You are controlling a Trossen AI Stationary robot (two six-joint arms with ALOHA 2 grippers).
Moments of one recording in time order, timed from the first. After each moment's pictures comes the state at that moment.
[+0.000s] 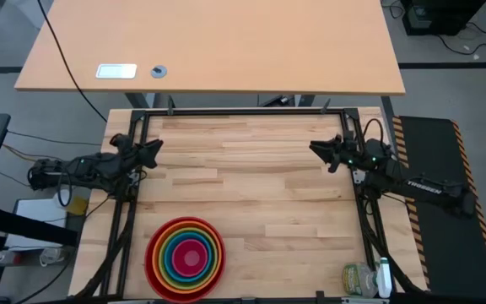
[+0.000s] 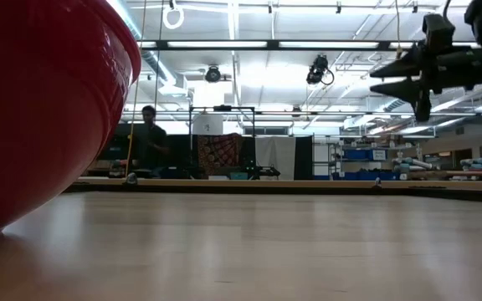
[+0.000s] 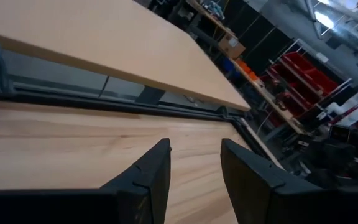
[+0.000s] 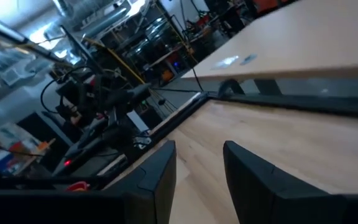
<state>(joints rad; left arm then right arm) -0.12 0.12 0.38 -0.52 -0.90 -0.90 -0.45 0.28 0.14 0.14 -0.06 0.59</state>
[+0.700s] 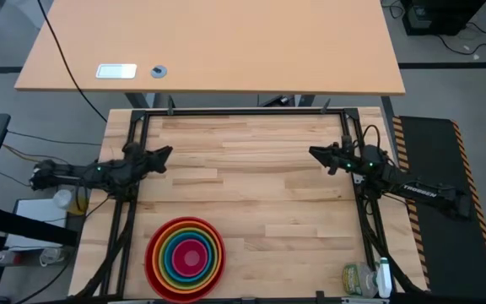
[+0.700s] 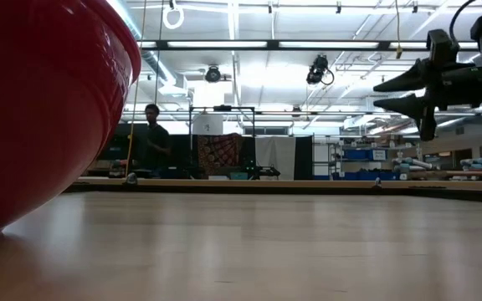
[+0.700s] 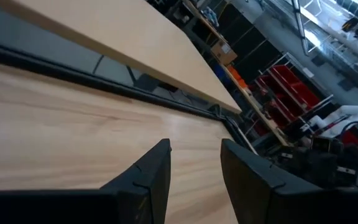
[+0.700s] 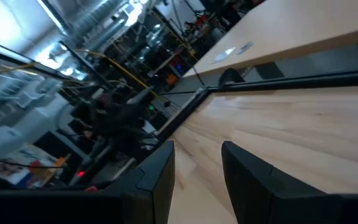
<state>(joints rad) -0.12 0.11 0.16 -0.25 -0.90 -0.96 -0.45 0.19 0.01 0.18 -0.06 0.73</state>
